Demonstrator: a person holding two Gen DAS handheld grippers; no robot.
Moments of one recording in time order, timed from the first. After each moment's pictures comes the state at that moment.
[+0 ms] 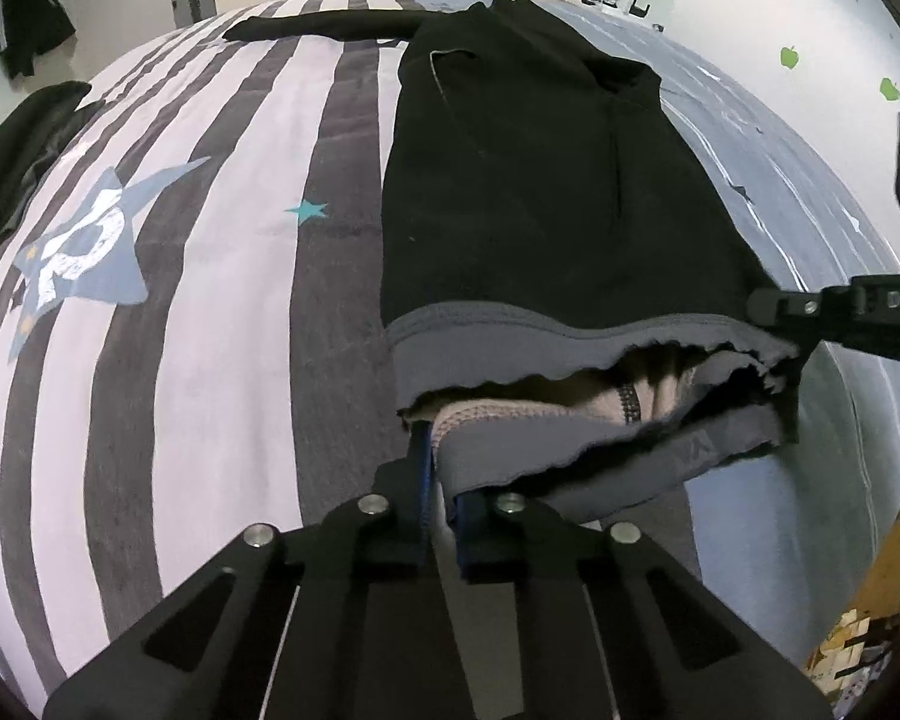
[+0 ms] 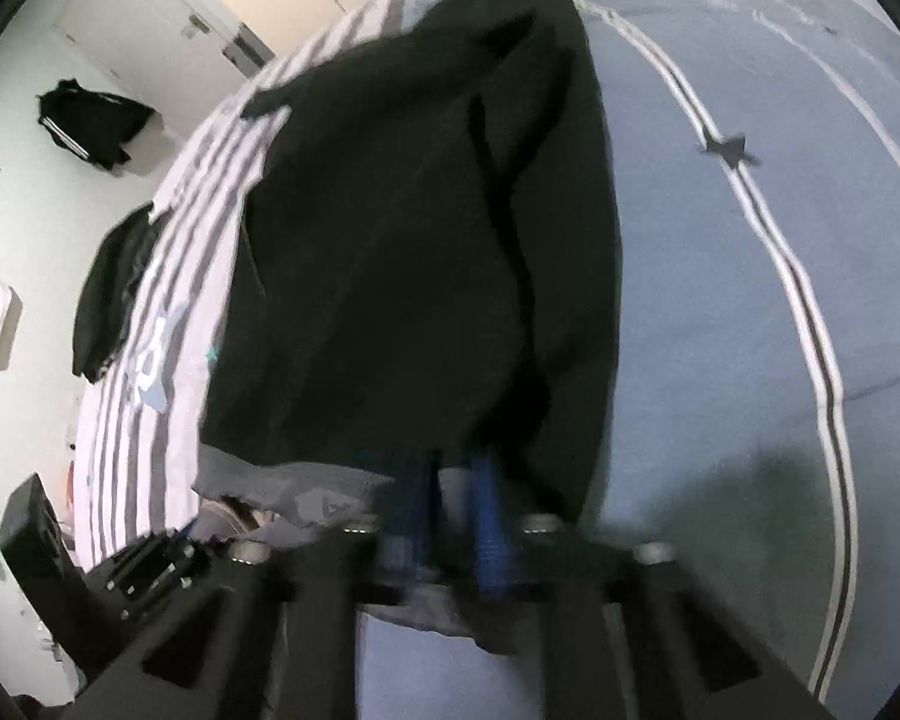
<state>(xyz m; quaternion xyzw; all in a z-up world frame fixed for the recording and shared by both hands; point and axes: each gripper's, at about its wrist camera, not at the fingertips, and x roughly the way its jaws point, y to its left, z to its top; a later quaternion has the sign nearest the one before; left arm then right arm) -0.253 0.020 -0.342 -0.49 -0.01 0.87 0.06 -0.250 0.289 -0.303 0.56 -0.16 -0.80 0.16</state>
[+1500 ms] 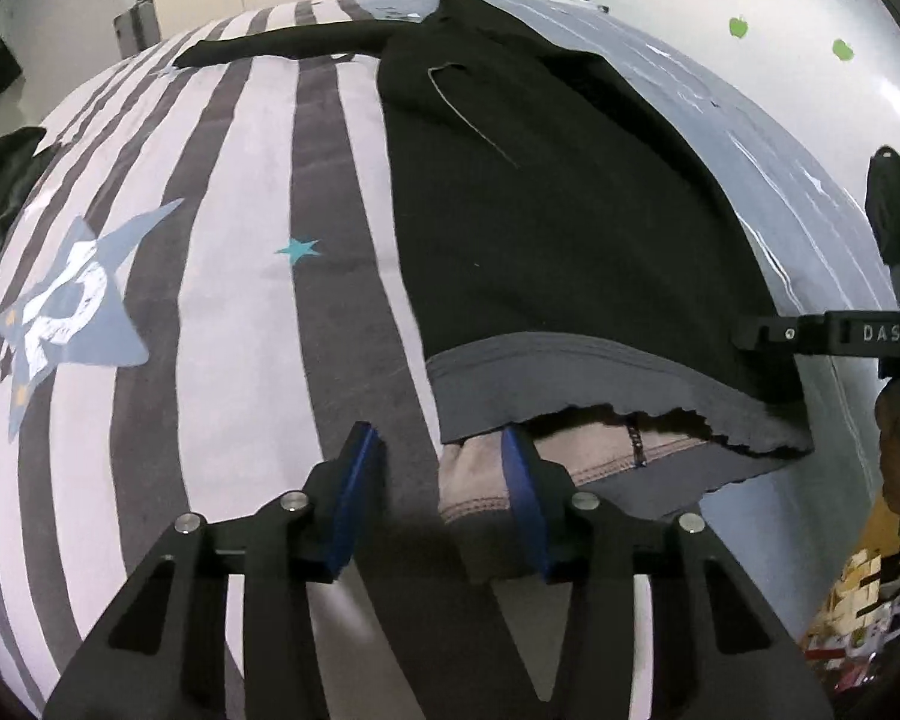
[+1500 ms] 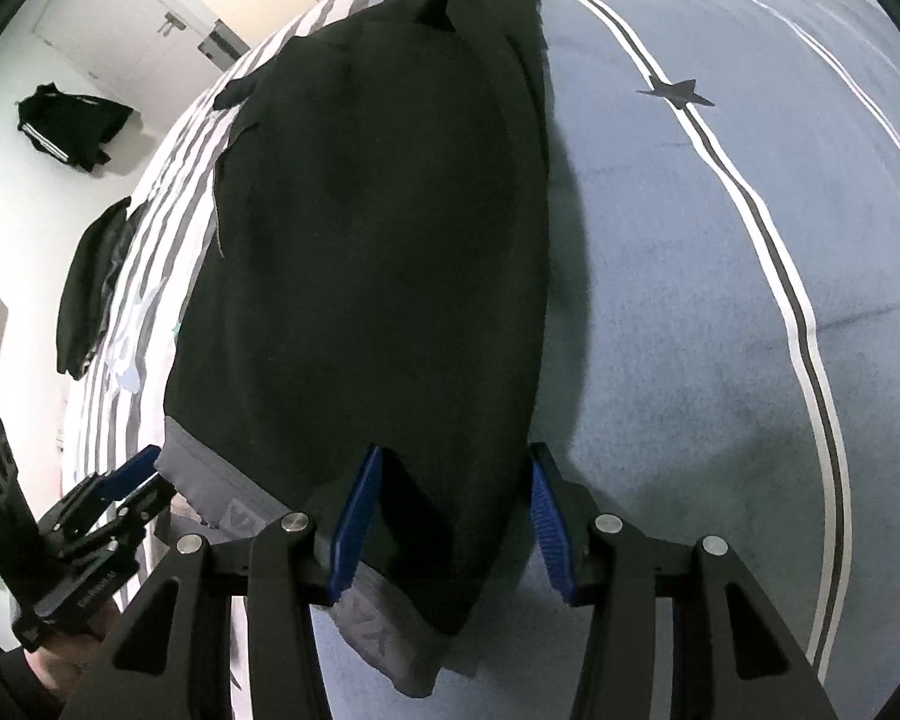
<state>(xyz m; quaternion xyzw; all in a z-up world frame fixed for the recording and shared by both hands) -0.258 0.003 -0.336 -0.50 0.03 0.86 0.12 -0.236 0.309 -0.324 0.58 -0.15 -0.79 0.13</state>
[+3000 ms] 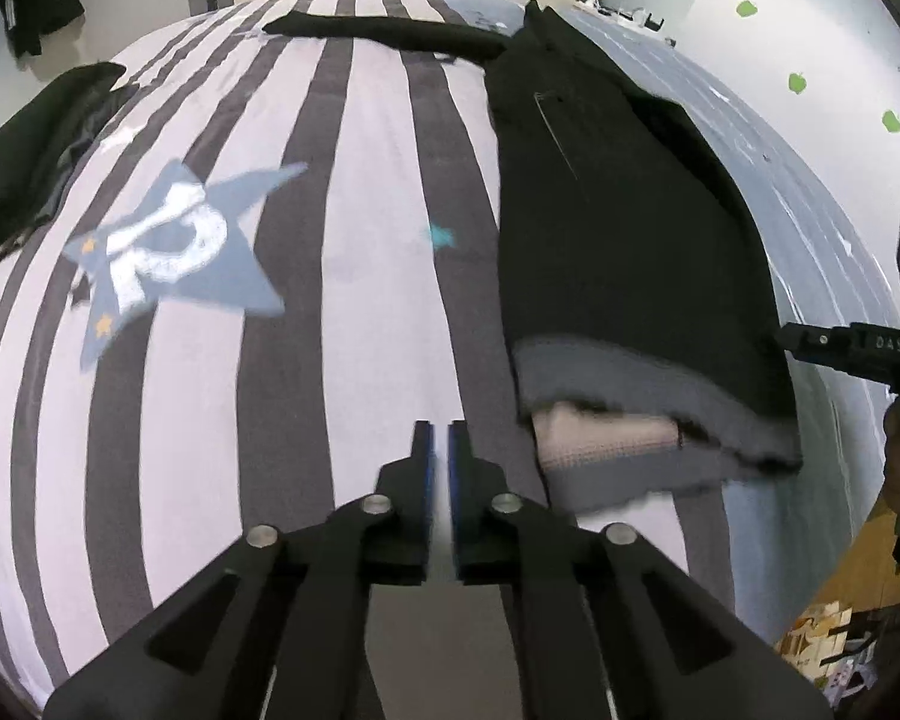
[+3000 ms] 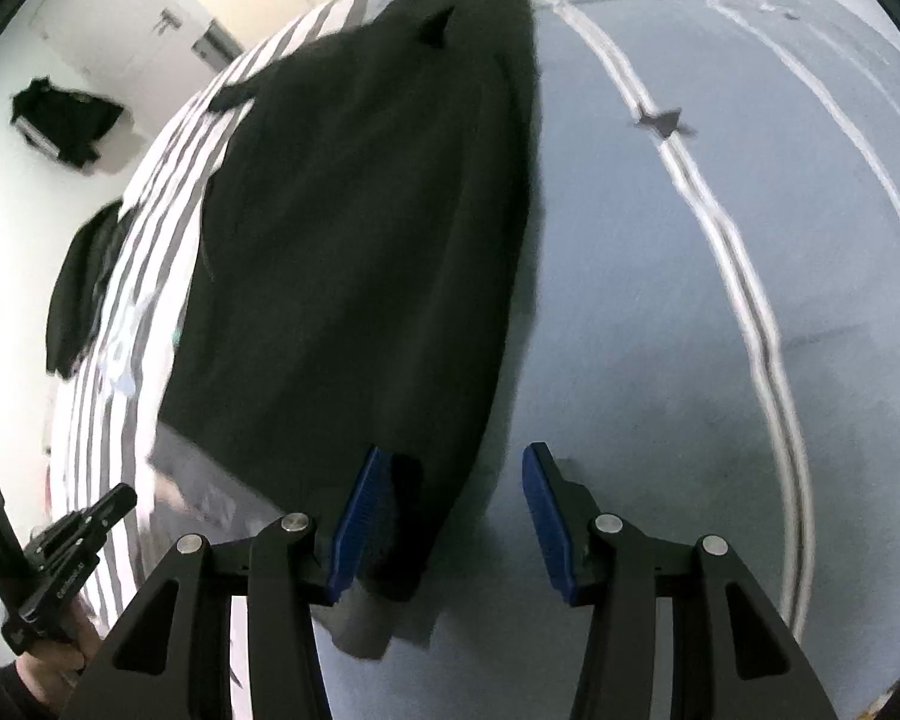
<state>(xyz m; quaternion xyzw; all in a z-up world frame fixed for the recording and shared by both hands) -0.254 -0.063 -0.310 -0.51 -0.03 0.86 0.07 -0.251 0.311 -0.295 0.57 -0.14 -0.80 0.10</state>
